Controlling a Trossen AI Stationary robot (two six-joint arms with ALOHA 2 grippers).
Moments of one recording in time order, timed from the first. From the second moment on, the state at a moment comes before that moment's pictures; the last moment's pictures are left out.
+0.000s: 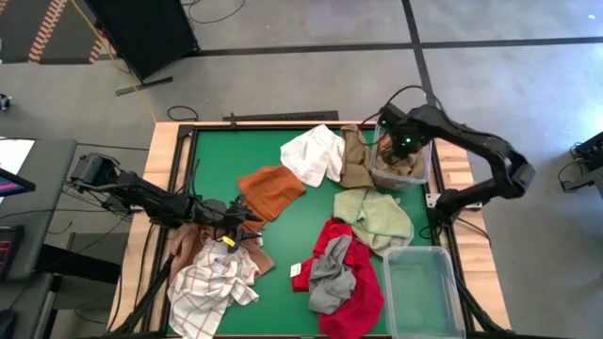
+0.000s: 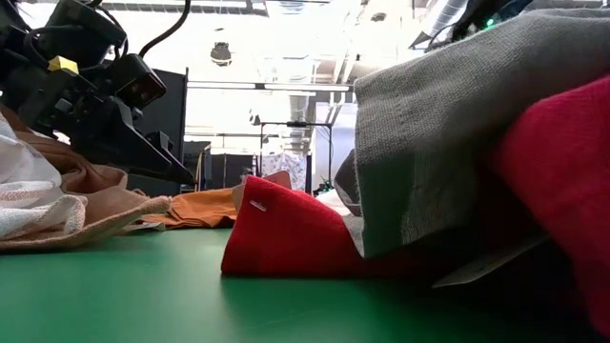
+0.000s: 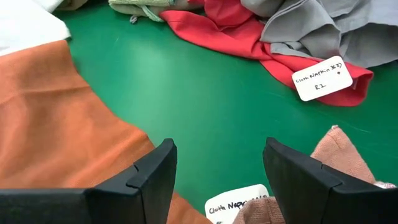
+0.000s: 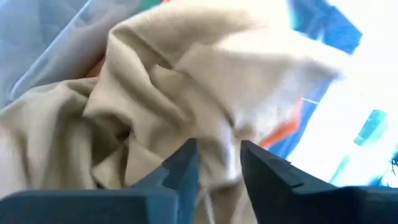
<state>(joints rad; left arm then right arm) -0.18 1.23 0.18 0.63 -0.10 -0.17 -0.74 1.34 1.12 -1.28 0.32 0.29</state>
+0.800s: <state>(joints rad) -0.18 1.23 0.18 0.64 -0.12 -0.18 -0.36 1.30 1.26 -0.92 0.20 0.05</state>
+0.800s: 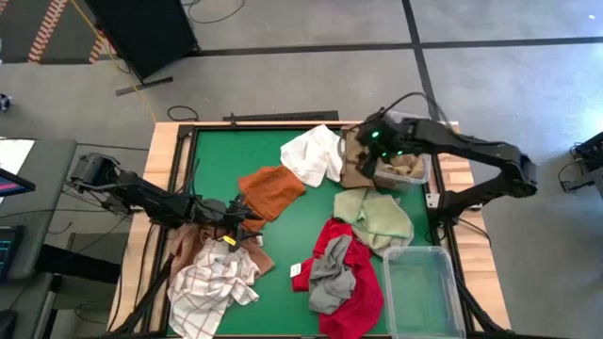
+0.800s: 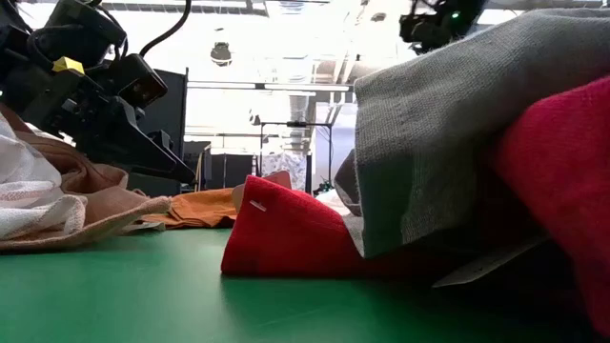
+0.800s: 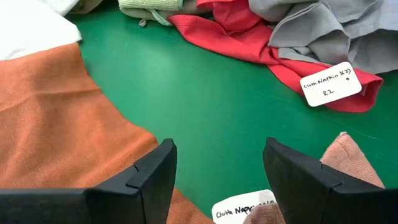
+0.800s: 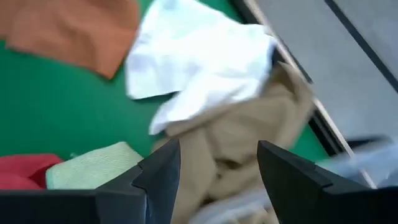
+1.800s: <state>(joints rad) -0.18 1.23 0.18 0.63 -0.12 -0.17 -0.47 1.87 1.26 -0.88 0.16 -0.25</state>
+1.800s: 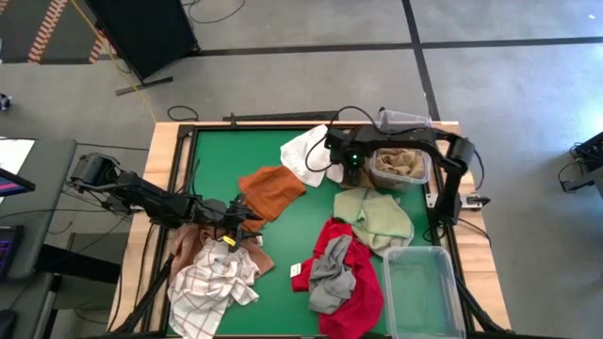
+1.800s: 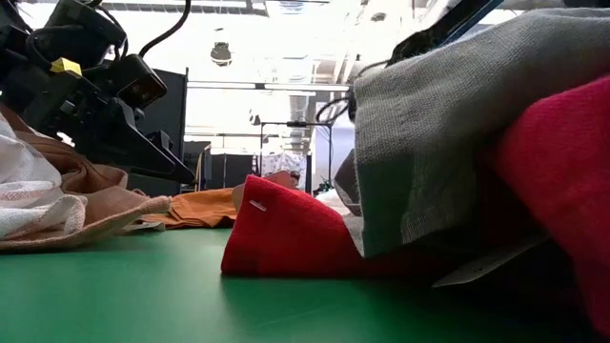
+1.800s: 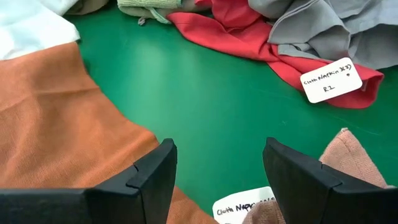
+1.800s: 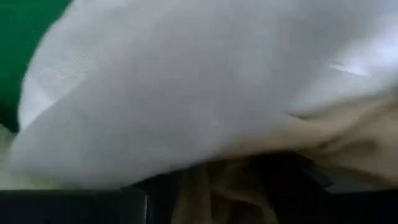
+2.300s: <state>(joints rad) -0.18 1.23 0.18 0.63 -0.12 -0.17 -0.47 1.93 1.26 -0.88 0.11 -0.26</state>
